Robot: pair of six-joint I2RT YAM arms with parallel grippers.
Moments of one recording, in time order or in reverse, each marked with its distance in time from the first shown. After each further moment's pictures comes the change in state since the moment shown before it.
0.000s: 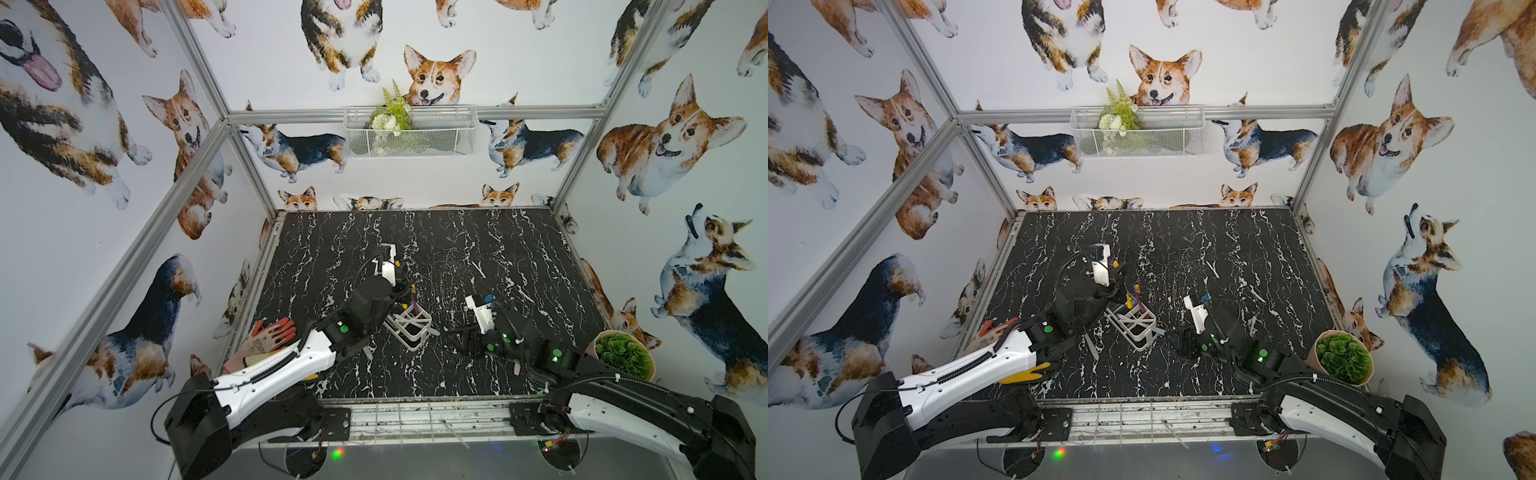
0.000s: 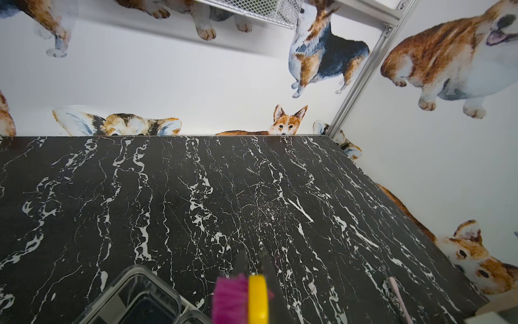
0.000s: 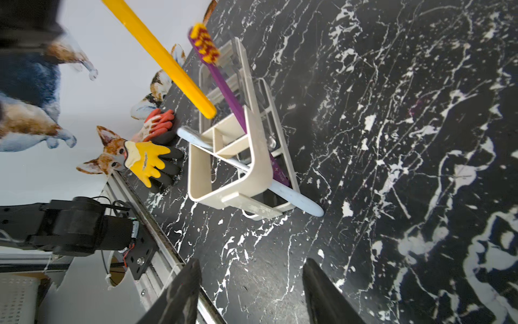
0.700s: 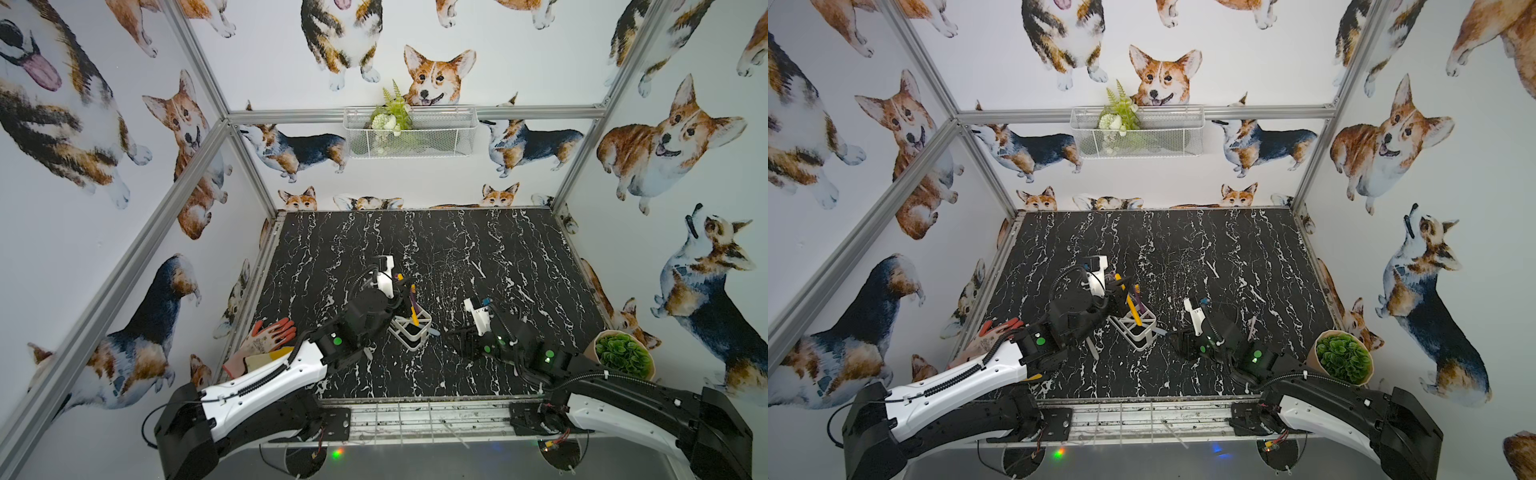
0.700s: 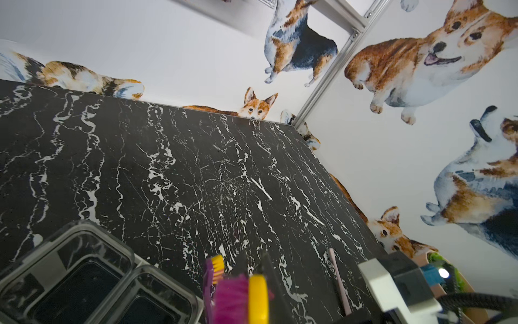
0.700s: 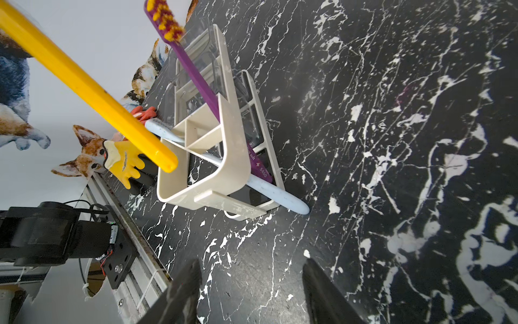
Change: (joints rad) left arm -0.074 -0.067 -0.080 -0.005 0.088 -0.174; right arm -0.001 0.032 -0.052 0.076 0.031 0.000
